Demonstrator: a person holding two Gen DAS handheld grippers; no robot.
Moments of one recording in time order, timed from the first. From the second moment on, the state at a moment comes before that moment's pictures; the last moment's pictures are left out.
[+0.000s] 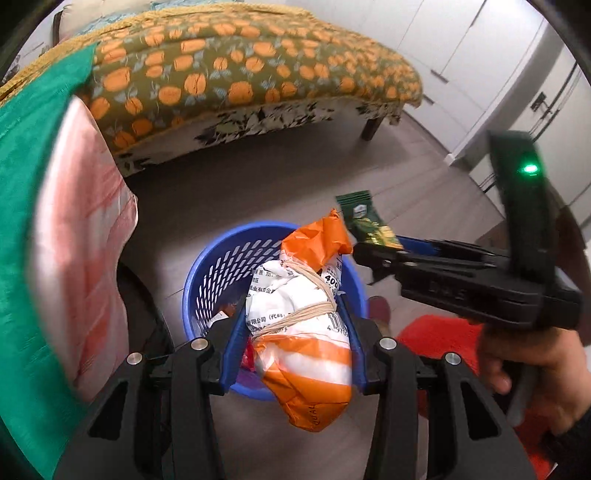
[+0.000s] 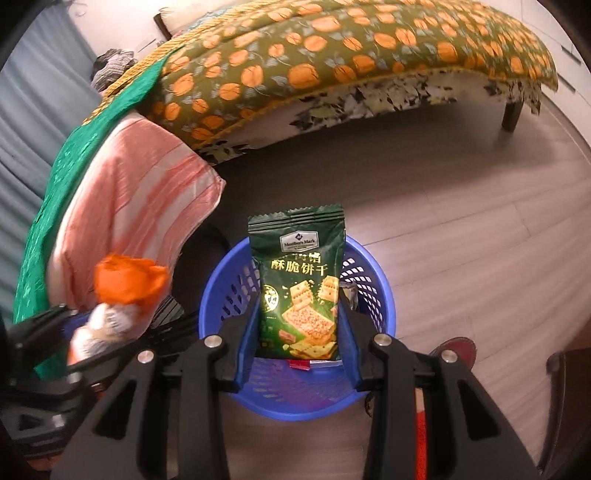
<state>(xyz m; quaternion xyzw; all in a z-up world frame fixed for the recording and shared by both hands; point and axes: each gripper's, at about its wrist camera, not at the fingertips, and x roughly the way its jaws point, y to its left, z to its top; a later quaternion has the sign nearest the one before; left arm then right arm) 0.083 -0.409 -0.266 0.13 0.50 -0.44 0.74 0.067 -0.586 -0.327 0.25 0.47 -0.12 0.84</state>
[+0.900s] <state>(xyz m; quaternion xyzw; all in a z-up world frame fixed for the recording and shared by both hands) -0.006 -0.336 -0.140 0.16 0.29 -0.36 0.87 -0.051 -0.515 -0.215 0.18 0.36 -0.23 0.89</state>
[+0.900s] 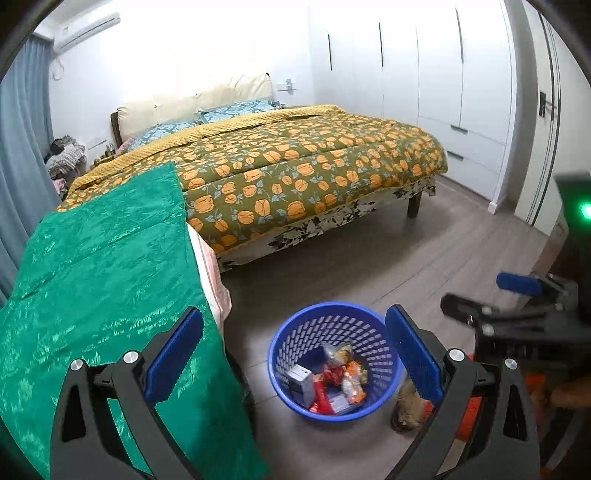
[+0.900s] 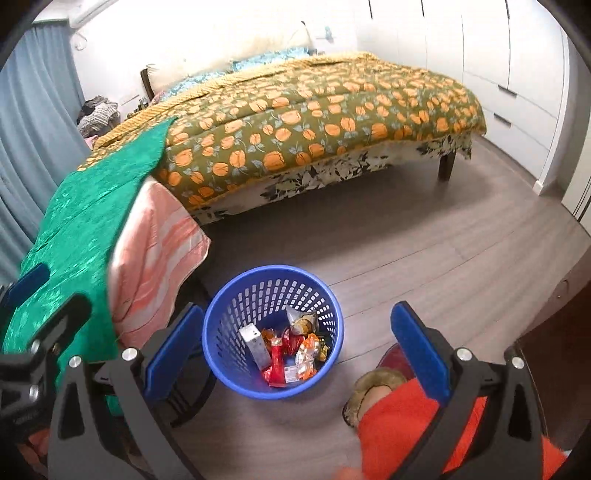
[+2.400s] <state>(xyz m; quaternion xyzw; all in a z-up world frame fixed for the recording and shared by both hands) -0.029 -0.287 -0.143 0.16 0.39 -0.32 0.85 -0.106 -0.434 -0.195 0.16 0.39 -0.21 0.88</state>
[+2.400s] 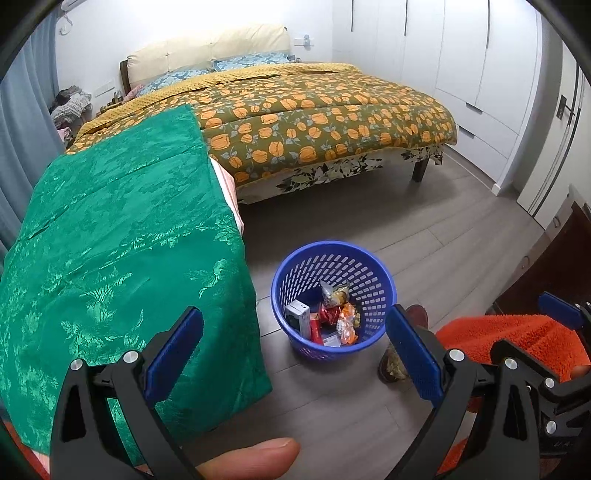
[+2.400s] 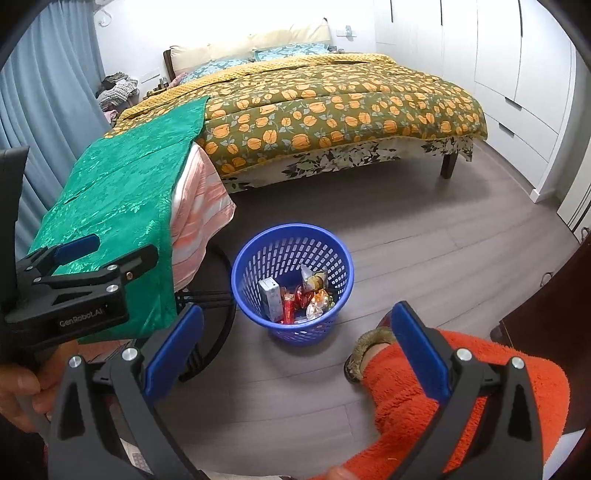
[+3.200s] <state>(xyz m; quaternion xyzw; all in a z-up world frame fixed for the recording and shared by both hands) -0.024 -0.285 -0.147 0.16 0.40 -0.32 0.84 -0.105 -0.430 -0.200 0.16 0.40 -0.21 0.88</state>
